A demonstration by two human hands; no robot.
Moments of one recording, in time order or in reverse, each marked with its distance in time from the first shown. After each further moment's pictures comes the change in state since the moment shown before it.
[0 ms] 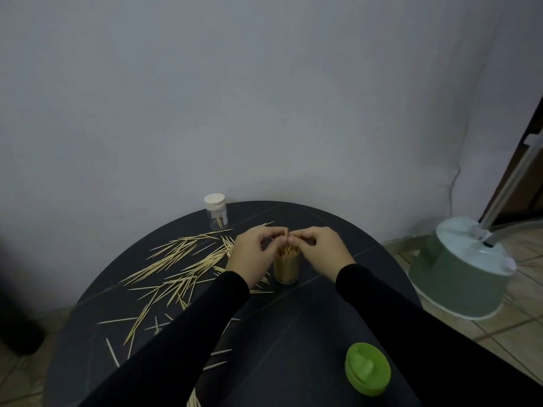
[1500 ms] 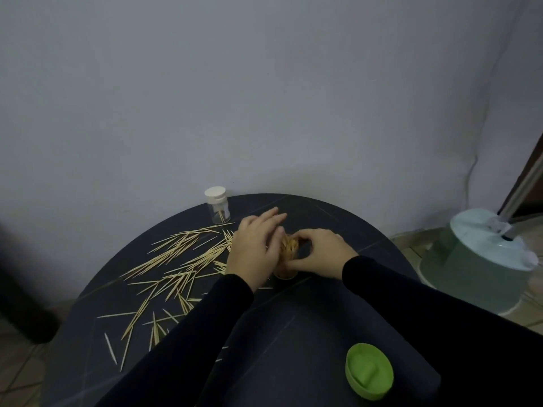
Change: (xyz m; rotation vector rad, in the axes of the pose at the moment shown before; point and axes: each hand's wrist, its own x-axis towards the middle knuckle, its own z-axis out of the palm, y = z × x) left_hand -0.004 0.002 0.007 0.291 0.063 0.082; right_hand -0.001 0.002 -0.011 -0.302 -0.219 -0.084
